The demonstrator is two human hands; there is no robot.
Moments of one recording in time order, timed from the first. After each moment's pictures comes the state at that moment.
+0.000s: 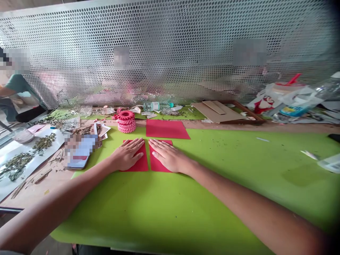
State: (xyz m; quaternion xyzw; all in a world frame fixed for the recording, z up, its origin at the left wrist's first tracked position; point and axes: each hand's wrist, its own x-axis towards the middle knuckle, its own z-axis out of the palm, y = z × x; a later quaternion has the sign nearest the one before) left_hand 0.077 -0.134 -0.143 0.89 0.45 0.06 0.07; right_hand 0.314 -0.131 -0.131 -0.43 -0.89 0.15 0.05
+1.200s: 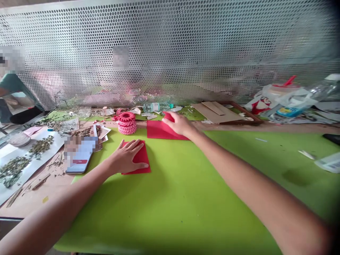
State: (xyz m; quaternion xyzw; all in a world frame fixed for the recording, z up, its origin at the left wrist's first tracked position) left_hand 0.076 -0.140 -0.119 0.87 0.48 0.03 0.11; right_hand 0.346 -0.027 -0.087 -0.60 -0.77 0.08 0.20
